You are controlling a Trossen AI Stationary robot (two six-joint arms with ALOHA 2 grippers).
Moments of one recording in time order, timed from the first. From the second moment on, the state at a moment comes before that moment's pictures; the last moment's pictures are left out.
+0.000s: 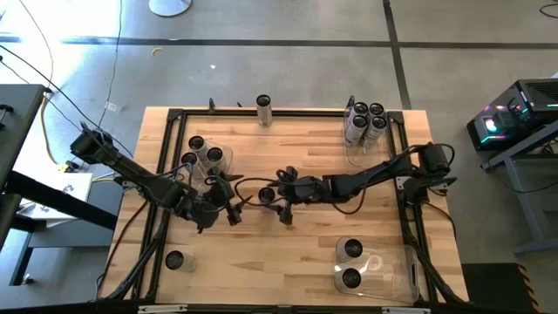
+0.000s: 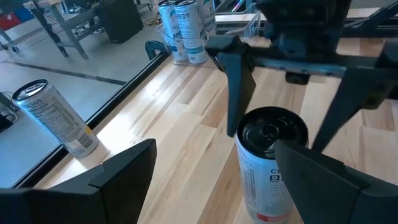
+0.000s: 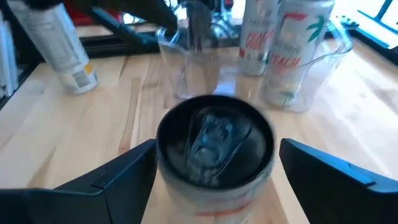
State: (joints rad) left arm -0.50 1.23 0.76 -0.21 -0.95 -0.36; right arm 0.14 1.81 1.04 0.35 0.20 0.13
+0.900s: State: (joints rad) left arm -0.56 1.33 0.92 -0.44 -0.85 -0.36; right arm 0.25 1.46 0.84 -0.01 0.54 0.17
